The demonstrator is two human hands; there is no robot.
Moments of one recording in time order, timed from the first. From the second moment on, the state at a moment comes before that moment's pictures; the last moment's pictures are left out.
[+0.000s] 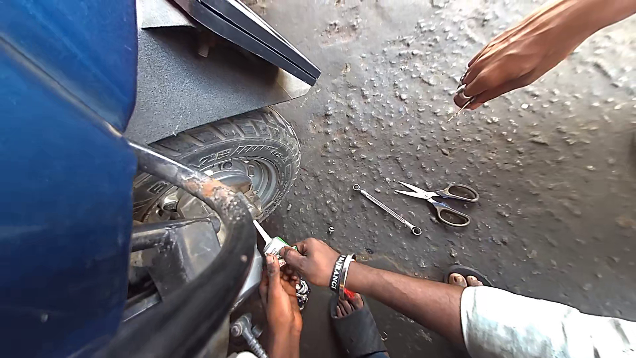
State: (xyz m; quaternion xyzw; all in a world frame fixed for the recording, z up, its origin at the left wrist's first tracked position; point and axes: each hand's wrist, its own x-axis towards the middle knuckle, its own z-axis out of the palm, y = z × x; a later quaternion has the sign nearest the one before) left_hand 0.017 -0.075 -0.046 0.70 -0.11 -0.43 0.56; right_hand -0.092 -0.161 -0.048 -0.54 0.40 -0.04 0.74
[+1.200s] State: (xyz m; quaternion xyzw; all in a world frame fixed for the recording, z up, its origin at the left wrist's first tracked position) left_hand 0.003 -0.087 -0.036 0.71 -0.05 -0.38 0.59; right_hand -0.090 -0.182 -0.044 -0.35 0.44 0.02 0.83
